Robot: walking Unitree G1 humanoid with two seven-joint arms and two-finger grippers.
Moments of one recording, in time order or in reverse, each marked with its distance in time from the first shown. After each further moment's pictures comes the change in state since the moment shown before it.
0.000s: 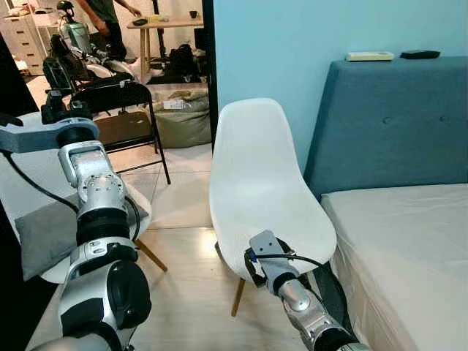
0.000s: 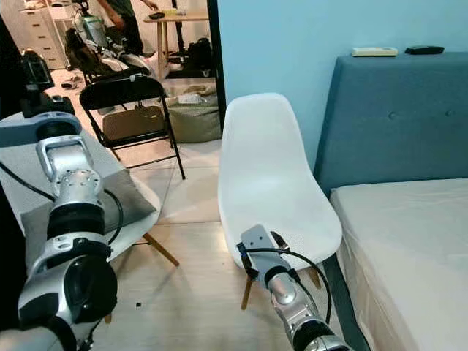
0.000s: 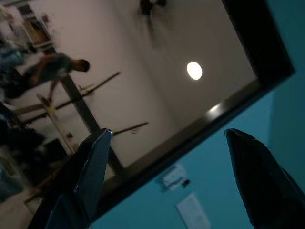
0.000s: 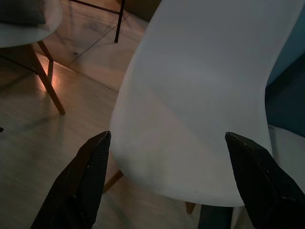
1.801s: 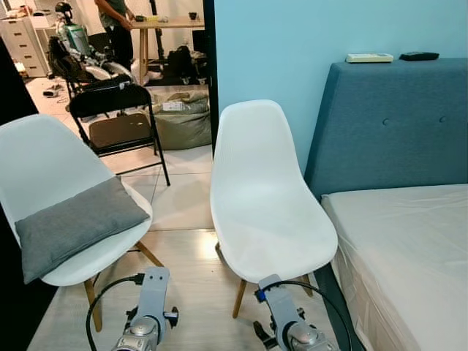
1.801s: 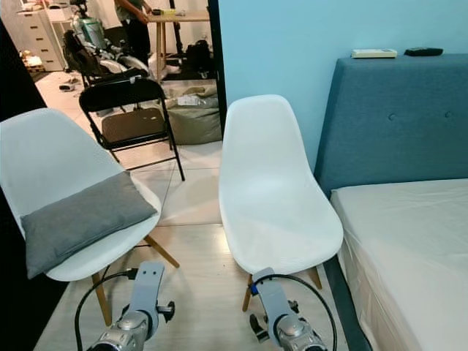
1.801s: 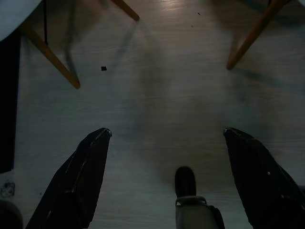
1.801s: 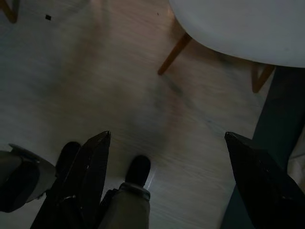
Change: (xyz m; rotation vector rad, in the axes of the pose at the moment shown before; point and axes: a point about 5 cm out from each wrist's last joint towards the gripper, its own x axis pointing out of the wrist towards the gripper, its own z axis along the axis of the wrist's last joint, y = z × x) left arm -0.298 0.184 -0.031 1.285 1.510 0.369; right arm -0.039 0.033 -0.078 0.193 0.542 0.201
